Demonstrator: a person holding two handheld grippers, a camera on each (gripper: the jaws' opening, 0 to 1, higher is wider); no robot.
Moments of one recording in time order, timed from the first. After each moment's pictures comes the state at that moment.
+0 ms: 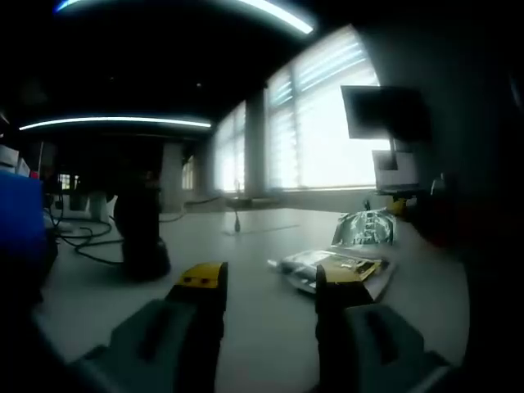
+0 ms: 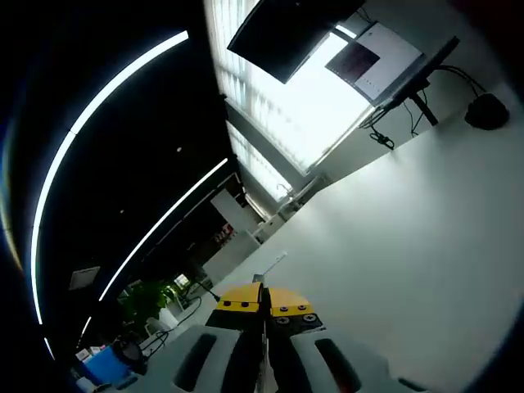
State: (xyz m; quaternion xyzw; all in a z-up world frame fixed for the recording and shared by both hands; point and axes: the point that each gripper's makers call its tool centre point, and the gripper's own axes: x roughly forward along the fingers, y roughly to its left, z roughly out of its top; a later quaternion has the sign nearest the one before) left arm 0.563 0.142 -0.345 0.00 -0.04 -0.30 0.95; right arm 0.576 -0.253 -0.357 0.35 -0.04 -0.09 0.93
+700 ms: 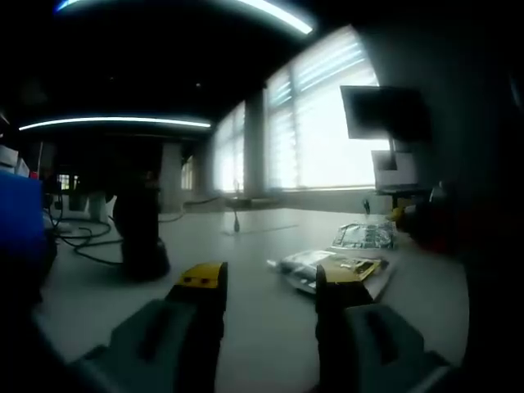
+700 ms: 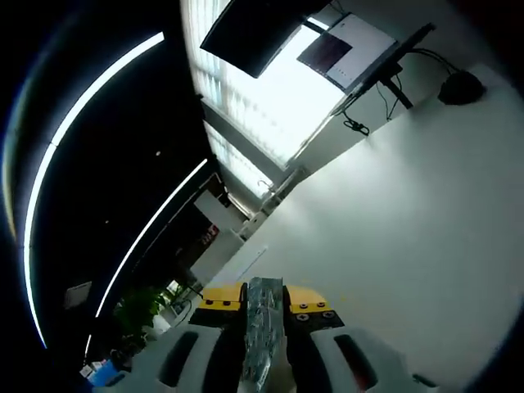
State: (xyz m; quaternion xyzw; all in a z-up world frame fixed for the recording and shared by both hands) left arm 0.563 0.141 -0.345 0.00 -0.04 -0.30 0.95; right arm 0.569 -0.258 -0.378 0.40 -0.03 -0.13 0.91
